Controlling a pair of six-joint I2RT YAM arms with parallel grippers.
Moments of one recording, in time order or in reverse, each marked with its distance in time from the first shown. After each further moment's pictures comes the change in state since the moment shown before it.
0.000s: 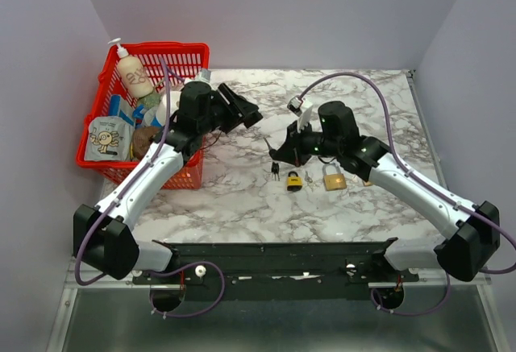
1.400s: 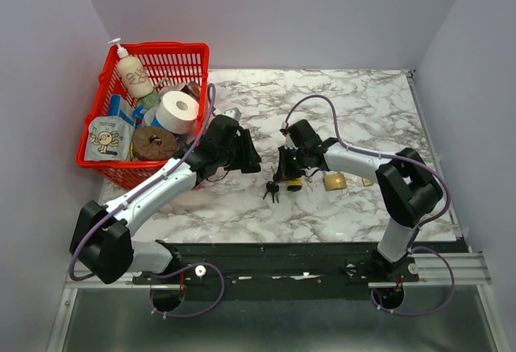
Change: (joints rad) left arm -0.177 -0.034 -0.181 -0.195 -0.167 0.334; right arm -0.032 0.460 -0.065 0.027 0.123 0.307
